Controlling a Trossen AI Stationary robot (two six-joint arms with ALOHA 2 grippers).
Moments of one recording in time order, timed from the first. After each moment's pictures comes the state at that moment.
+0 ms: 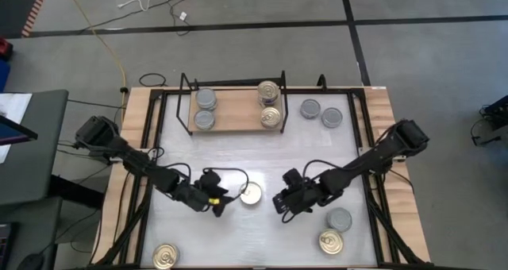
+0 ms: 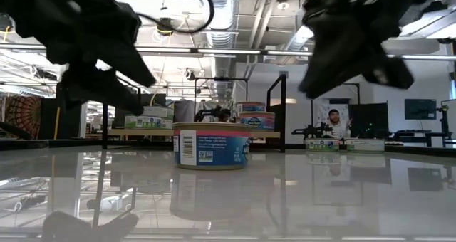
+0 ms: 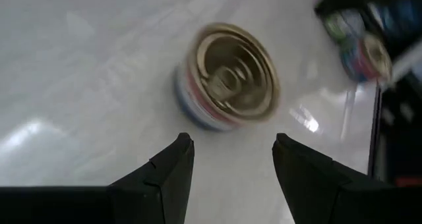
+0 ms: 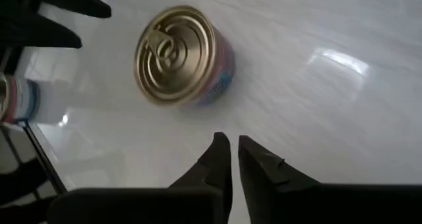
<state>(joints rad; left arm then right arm) -0.52 1.47 0.68 0.12 -0.49 -1.18 0.47 1.65 1.02 -0.33 0.38 1.43</state>
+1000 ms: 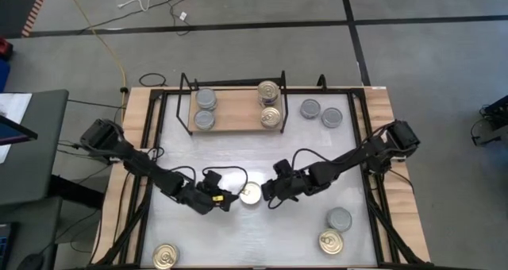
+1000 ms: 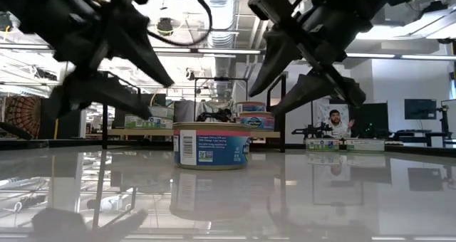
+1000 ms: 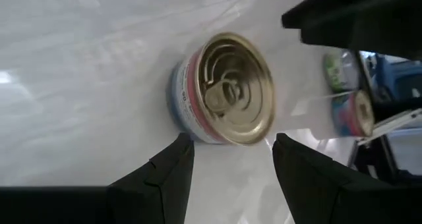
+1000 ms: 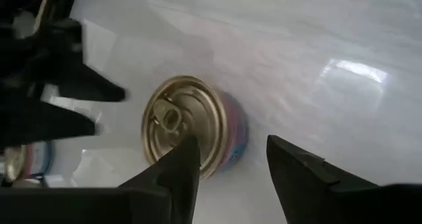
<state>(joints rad) -0.52 1.56 0.73 0.15 -0.55 -1.47 0.35 1.72 1.02 -0.16 0.37 1.39</state>
